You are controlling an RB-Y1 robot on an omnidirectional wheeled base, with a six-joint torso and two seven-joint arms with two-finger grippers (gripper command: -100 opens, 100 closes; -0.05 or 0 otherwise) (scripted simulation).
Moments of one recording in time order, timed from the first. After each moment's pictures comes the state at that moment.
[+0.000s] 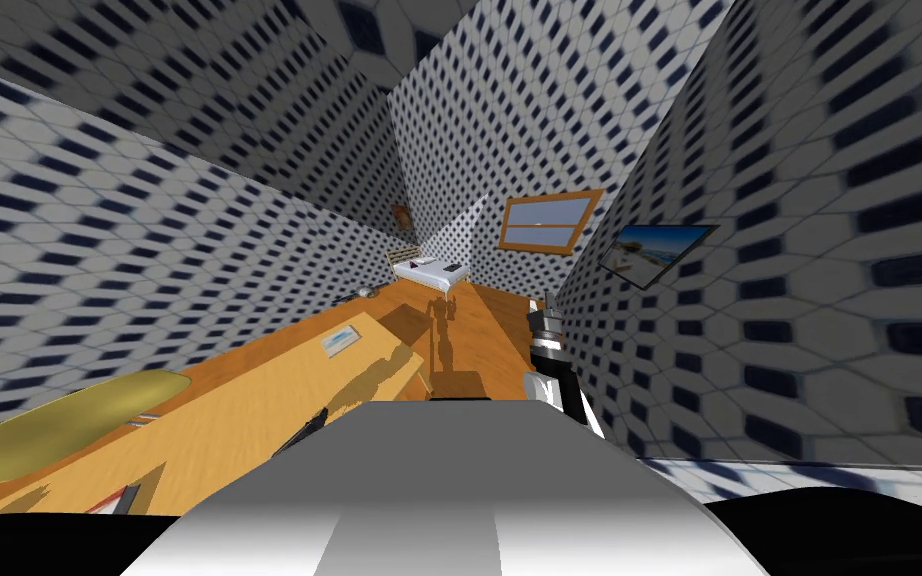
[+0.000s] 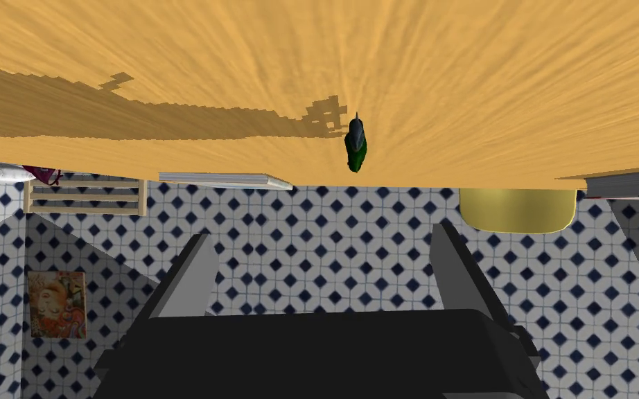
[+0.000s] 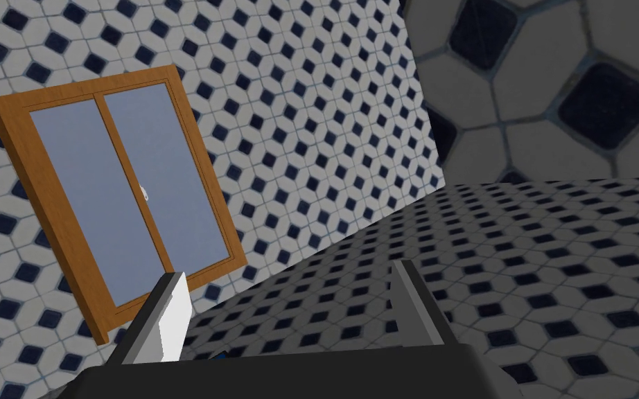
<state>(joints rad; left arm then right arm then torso) 0.32 0.16 0.76 -1.01 -0.93 -0.09 -0.21 0.46 0.04 -0.01 -2.22 -0.09 -0.37 0.00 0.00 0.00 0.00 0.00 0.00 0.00</state>
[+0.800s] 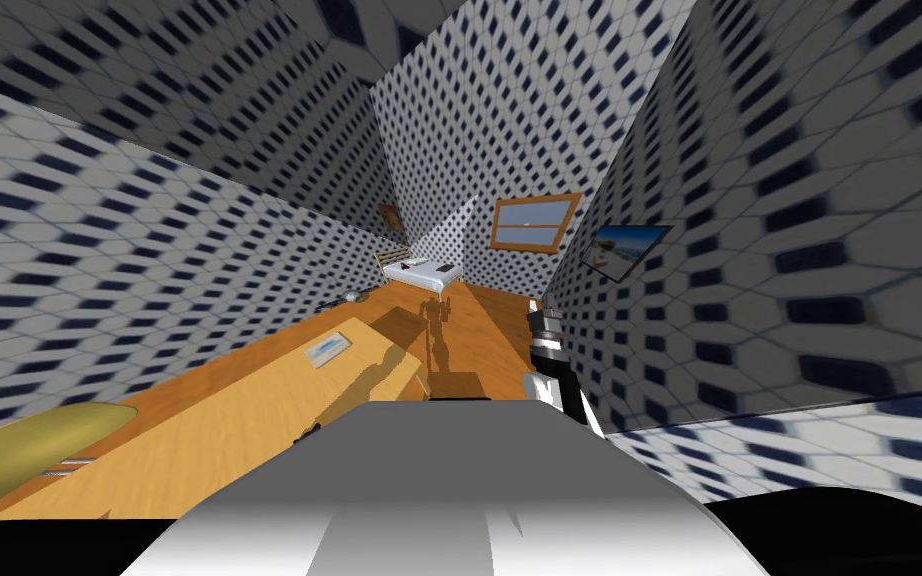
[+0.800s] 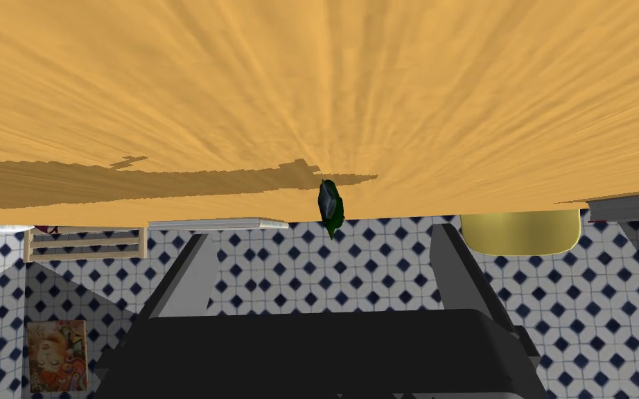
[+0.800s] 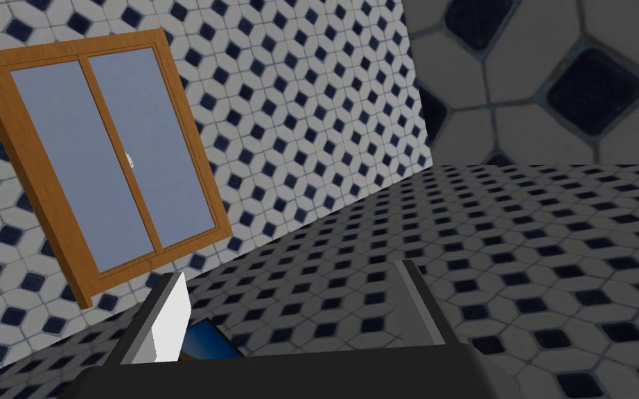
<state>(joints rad) 0.27 0.19 0.83 -0.87 -1.00 -0.07 -0.20 0.46 0.04 -0.01 -2.22 -0.09 -0.37 0.00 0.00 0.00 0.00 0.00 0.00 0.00</state>
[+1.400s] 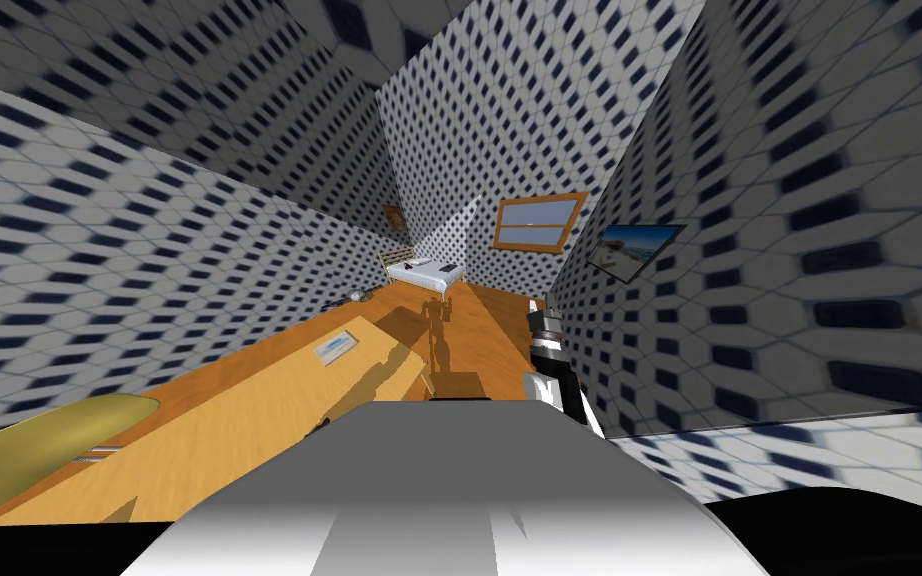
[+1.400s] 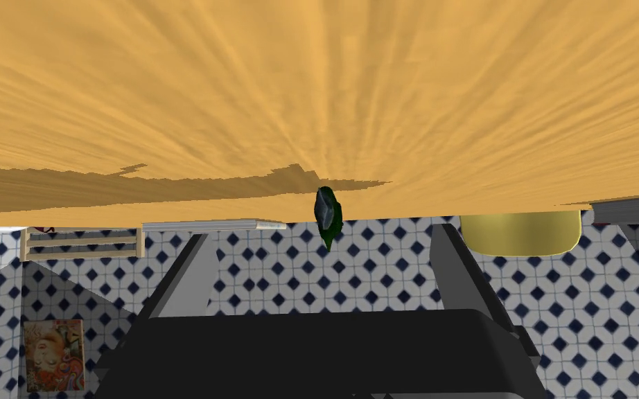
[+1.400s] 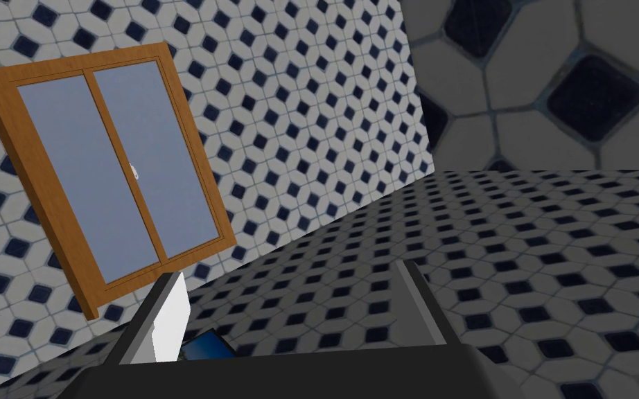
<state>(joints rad) 0.24 0.13 0.88 -0.89 -1.05 -0.07 -0.23 0.46 0.04 -0.01 -2.22 -0.09 -0.37 0.00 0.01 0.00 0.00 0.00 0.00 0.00</state>
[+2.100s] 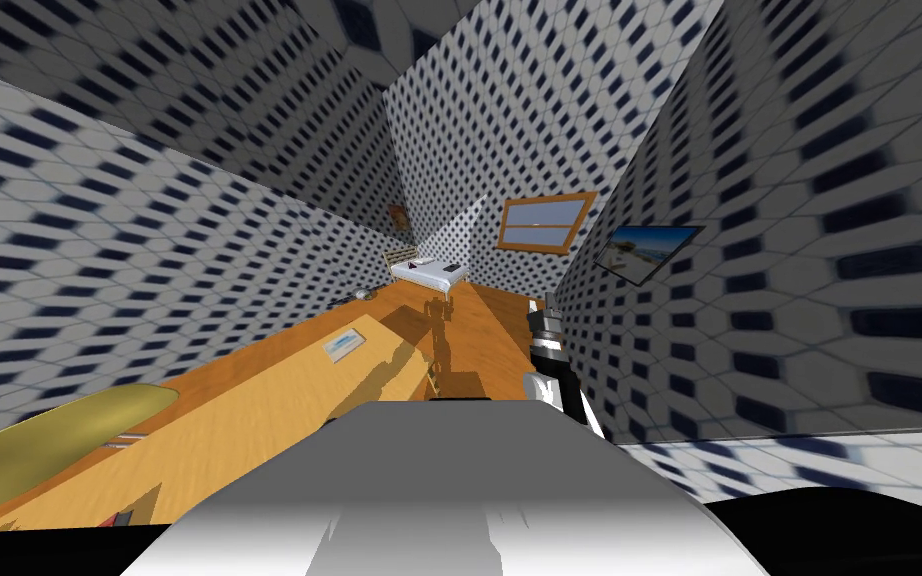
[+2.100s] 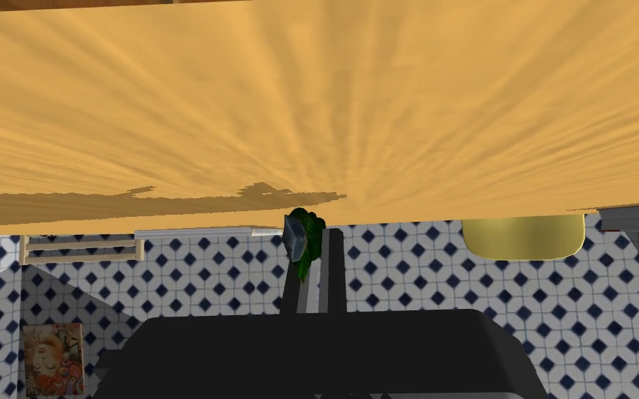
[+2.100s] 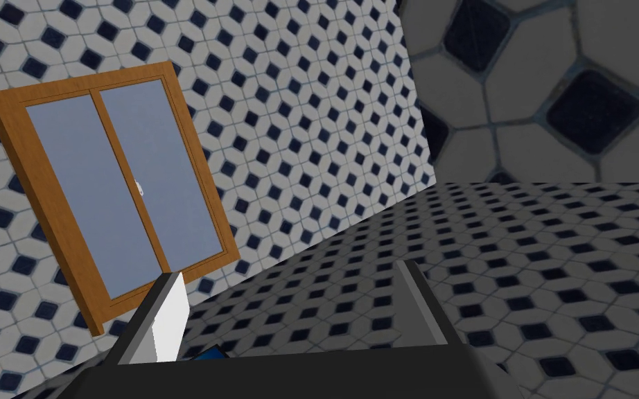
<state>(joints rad) 0.21 0.06 0.92 -0.94 -1.11 -0.07 -0.27 0.46 0.04 -0.01 -2.22 -0.09 -0.37 0.00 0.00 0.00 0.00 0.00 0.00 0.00</state>
